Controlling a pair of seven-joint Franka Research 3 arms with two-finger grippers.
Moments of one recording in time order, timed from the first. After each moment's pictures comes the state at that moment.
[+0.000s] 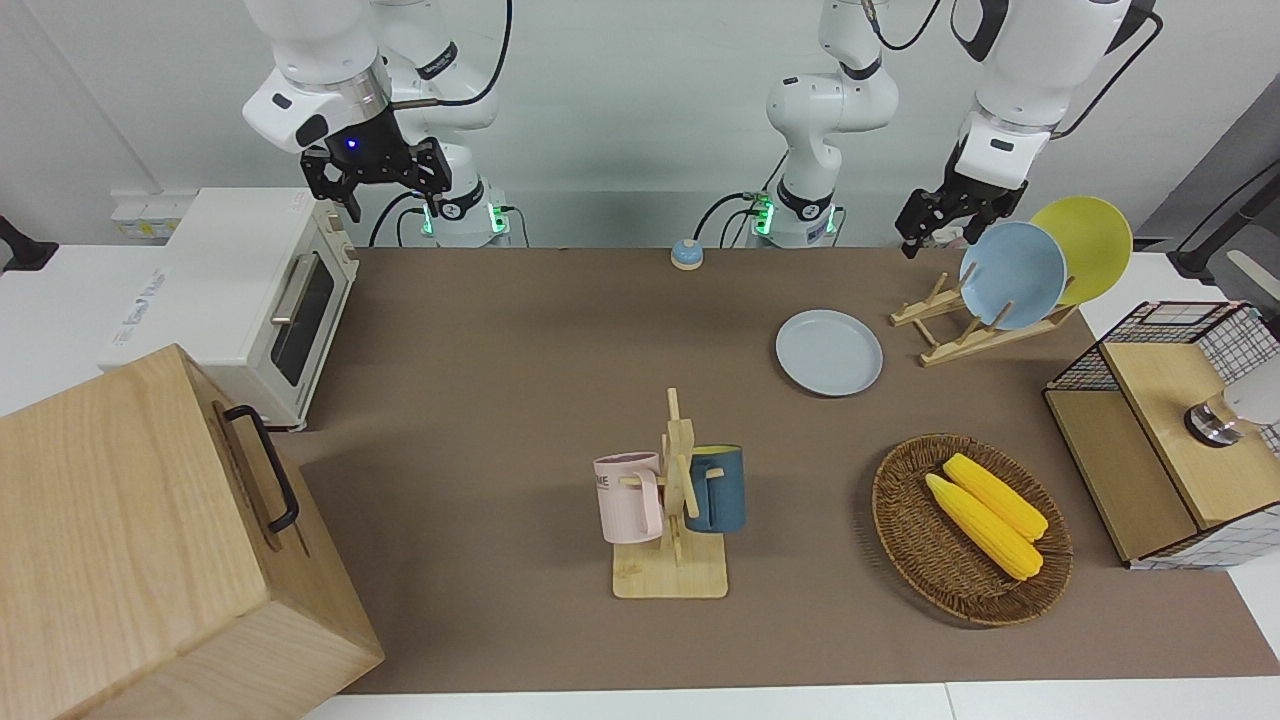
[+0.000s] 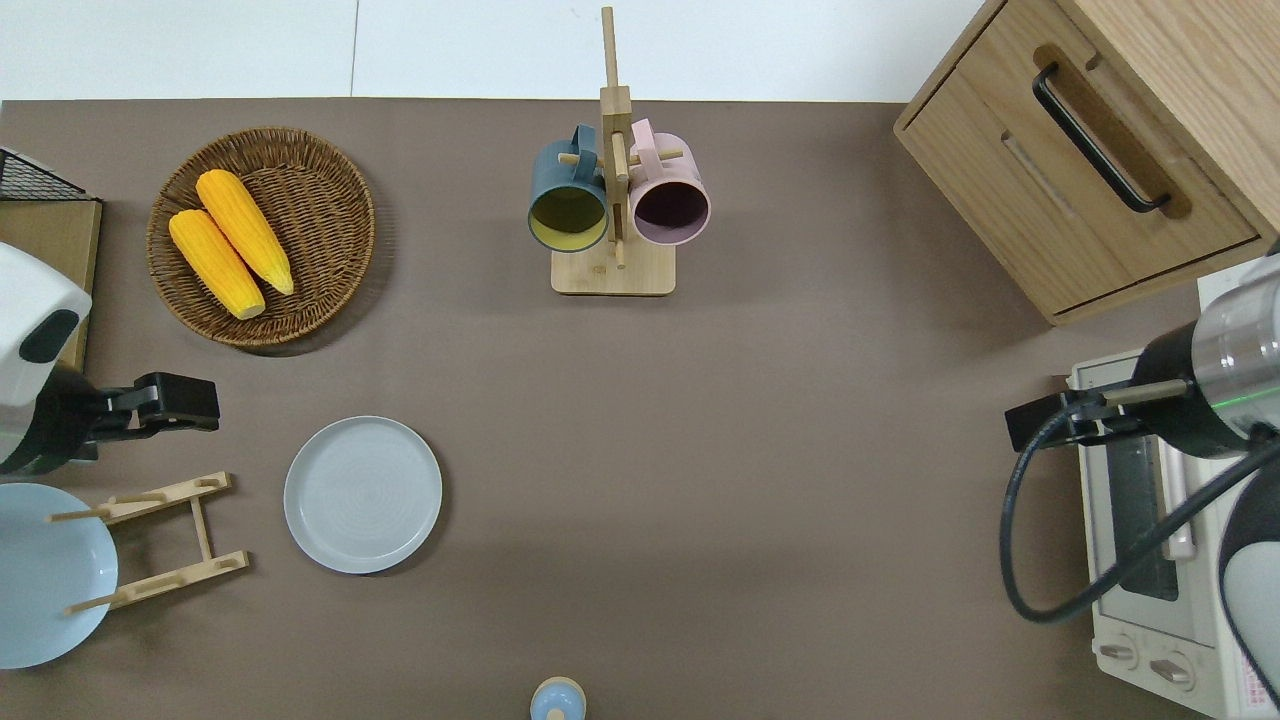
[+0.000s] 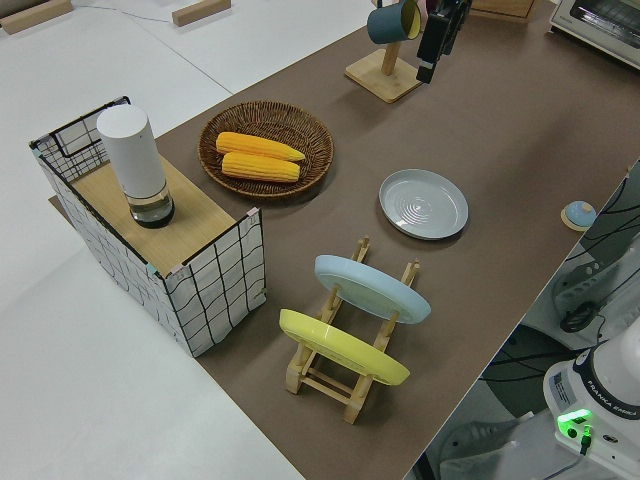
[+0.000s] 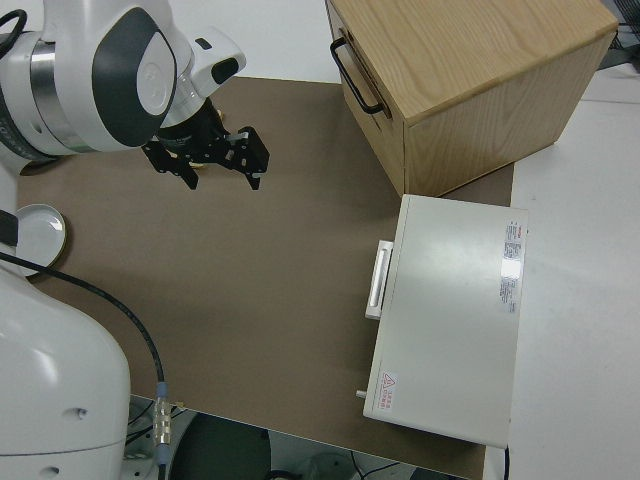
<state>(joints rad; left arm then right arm) 0.02 -0.13 -0.08 -1.75 0.02 1.60 -0.27 -0.09 -0.02 0.23 -1.50 0.00 1.36 0.06</state>
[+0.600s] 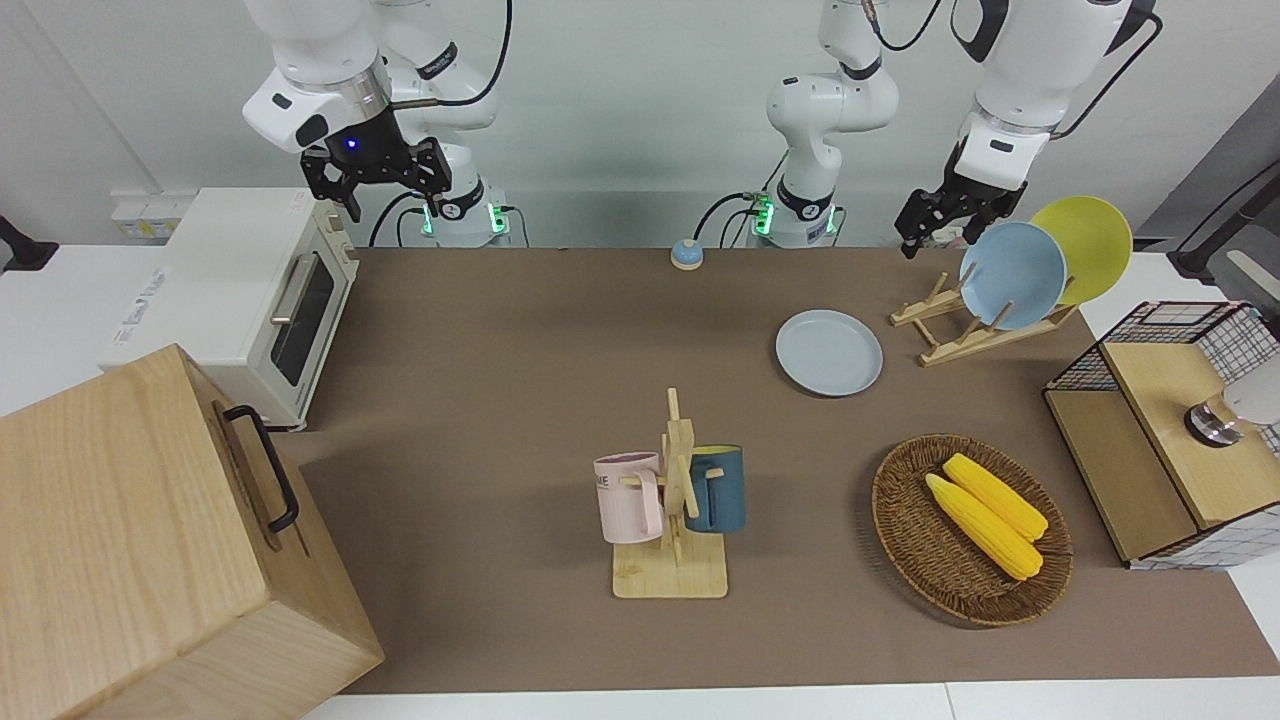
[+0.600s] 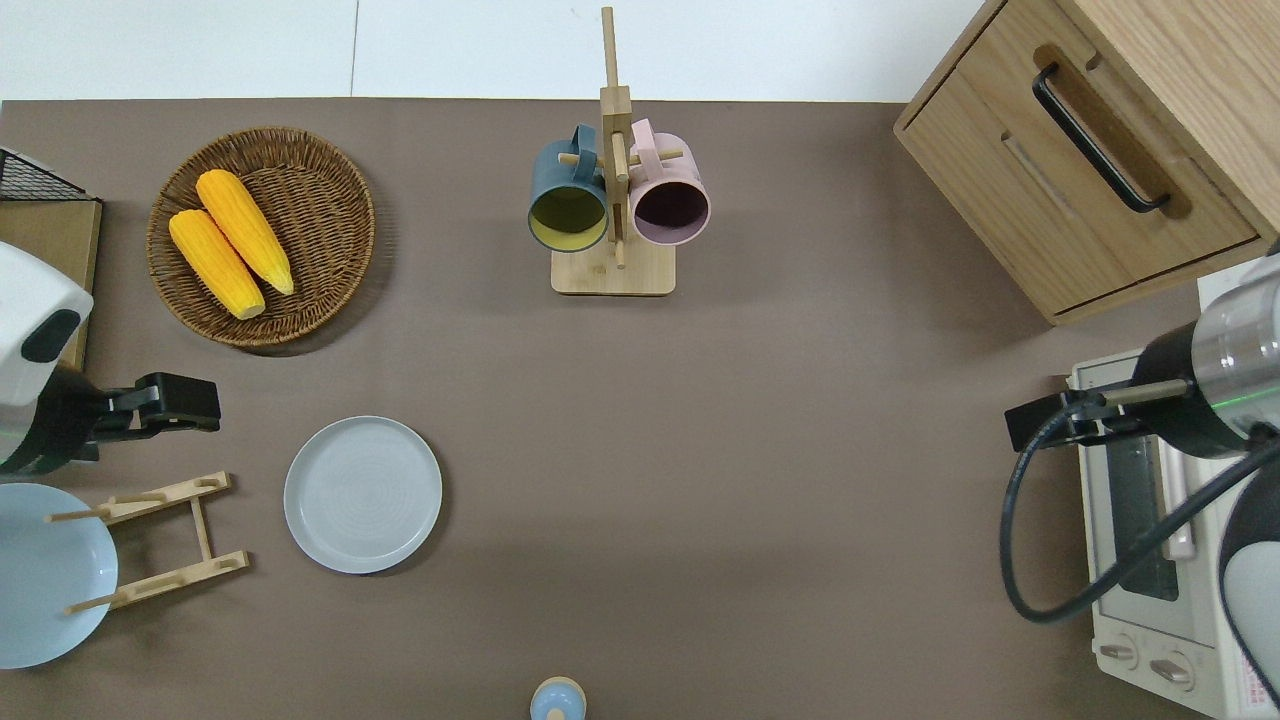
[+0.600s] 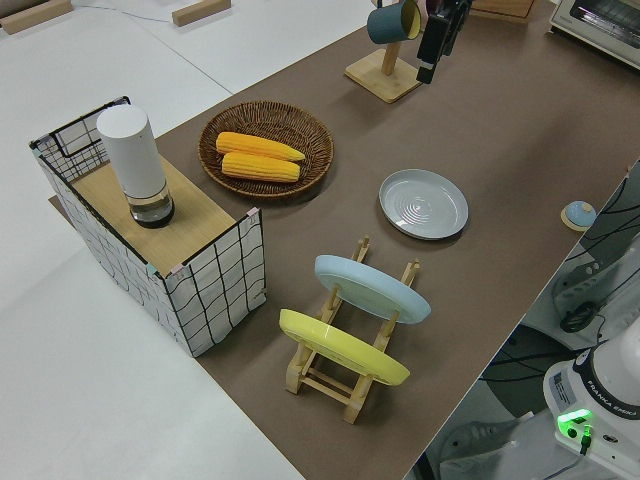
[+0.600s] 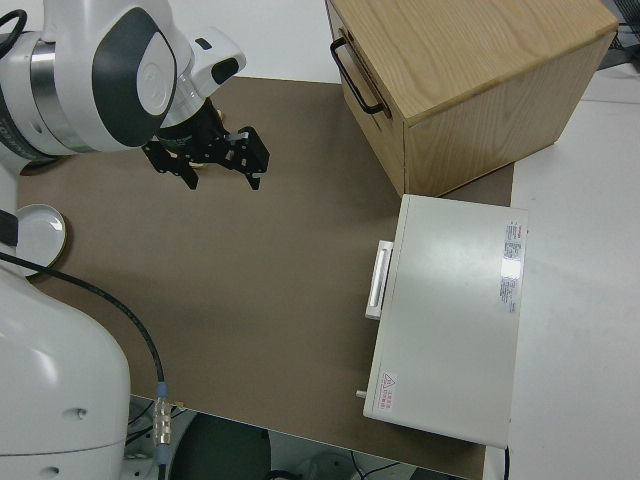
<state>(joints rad) 0.02 -0.13 -0.08 -1.75 0.02 1.59 -0.27 -0.09 -0.02 0.23 -1.50 0.00 1.36 0.06</state>
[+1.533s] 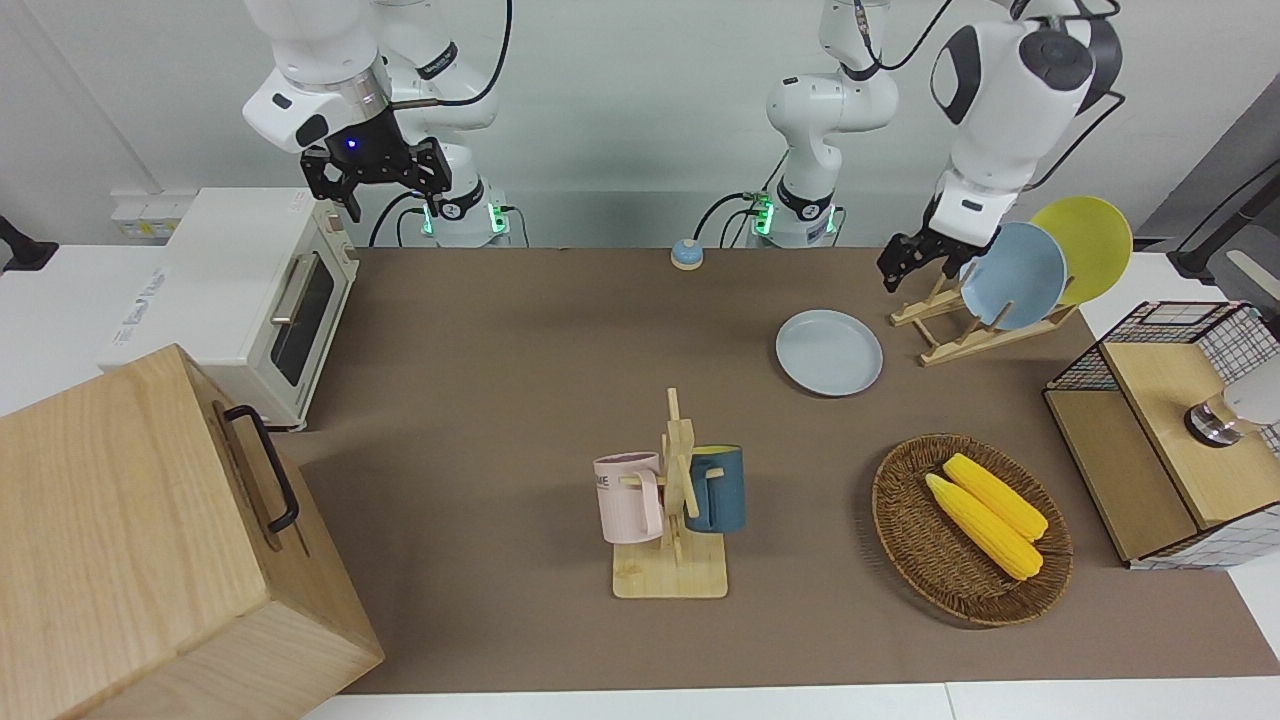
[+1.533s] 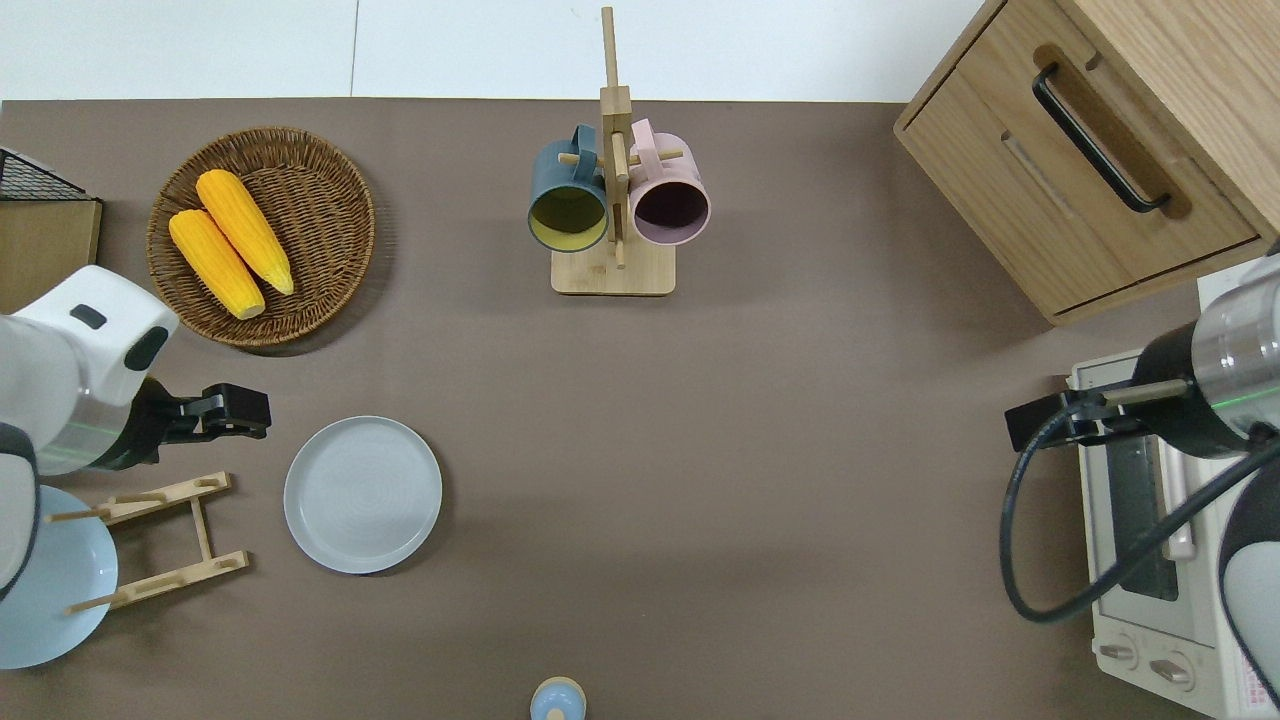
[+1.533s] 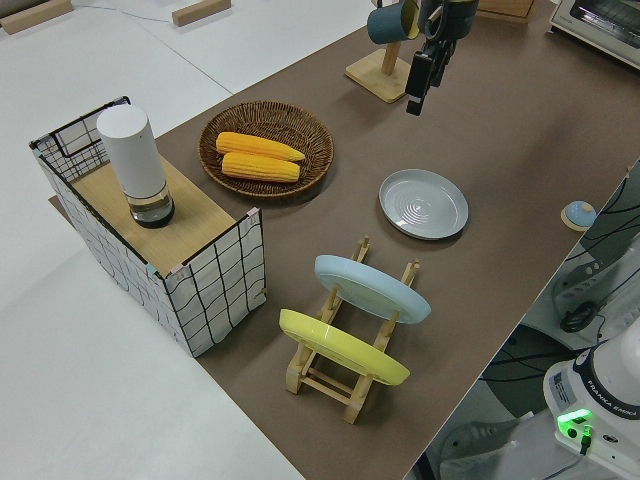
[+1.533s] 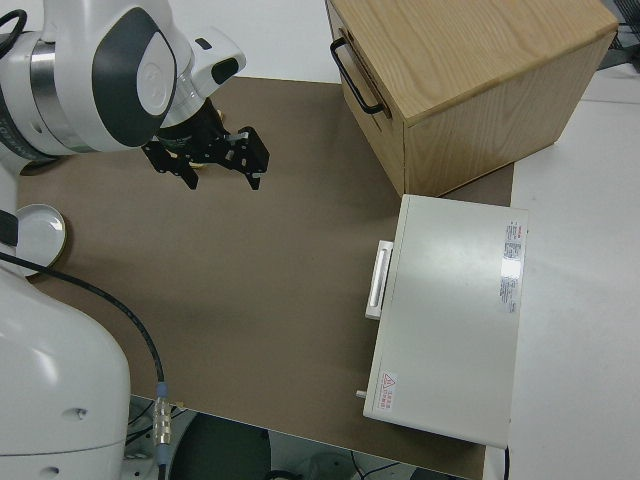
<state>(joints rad) 0.02 -0.11 -0.08 -1.92 0.02 1.74 -0.25 -0.09 -0.02 0.23 -1.50 0.00 1.36 0.06</state>
